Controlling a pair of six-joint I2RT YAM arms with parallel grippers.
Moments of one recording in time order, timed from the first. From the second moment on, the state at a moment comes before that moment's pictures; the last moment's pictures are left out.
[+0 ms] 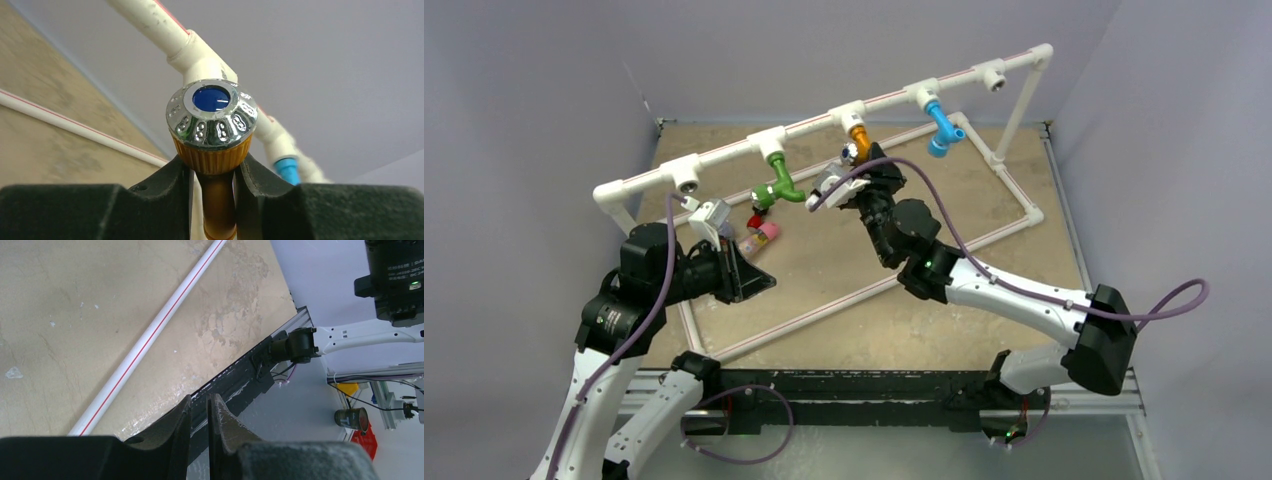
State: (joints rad) left arm -0.32 0.65 1.05 -0.91 0.57 -0.46; right arm 1.00 1.37 1.07 0.54 0.62 -1.13
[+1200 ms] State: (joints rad) left arm -0.32 0.63 1.05 -0.91 0.57 -0.46; right arm 0.62 1.21 0.89 0.55 0.00 1.38
